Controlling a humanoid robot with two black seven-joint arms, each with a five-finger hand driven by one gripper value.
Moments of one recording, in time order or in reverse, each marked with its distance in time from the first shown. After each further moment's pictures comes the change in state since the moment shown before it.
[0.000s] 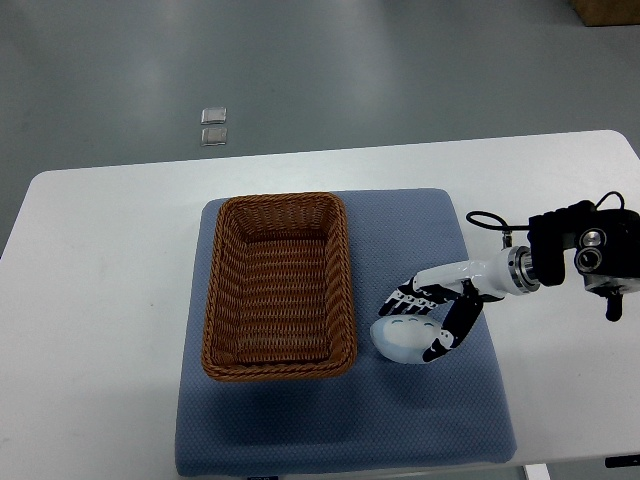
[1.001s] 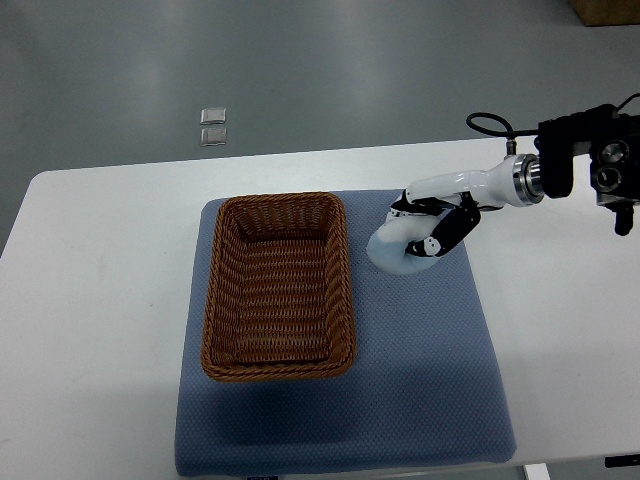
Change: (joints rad) left arm 0.000 0.000 0.002 -0.001 0.000 0.000 0.000; right arm 0.229 0.005 0.067 -0.050 -0.065 0.038 0.006
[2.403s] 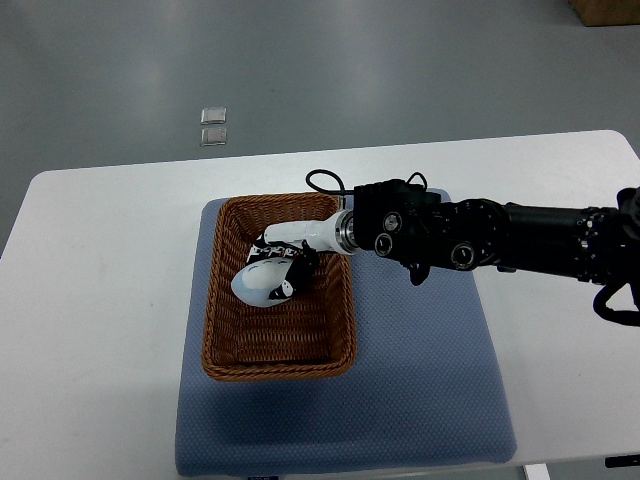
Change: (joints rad) left arm 0.000 0.000 -0.001 0.001 0.000 0.000 0.000; right arm -0.162 0.668 -0.011 -0.536 0.035 -0.148 0.007
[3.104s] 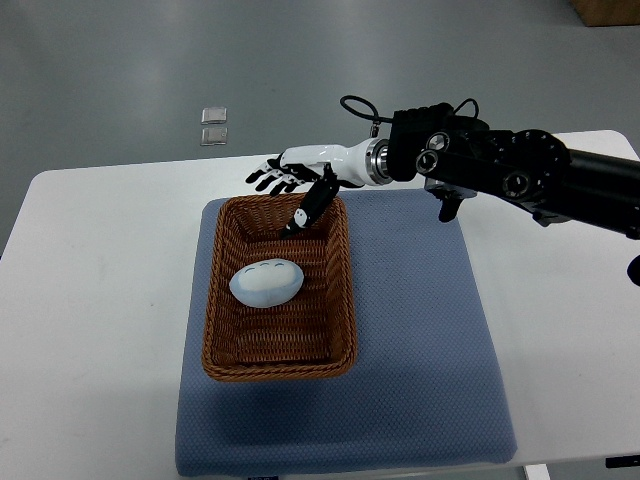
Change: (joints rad) left arm 0.001 0.000 -0.004 0.001 0.000 0.000 0.000; right arm 0.057 -0.173 0.237 0.017 0.084 0.107 0.001
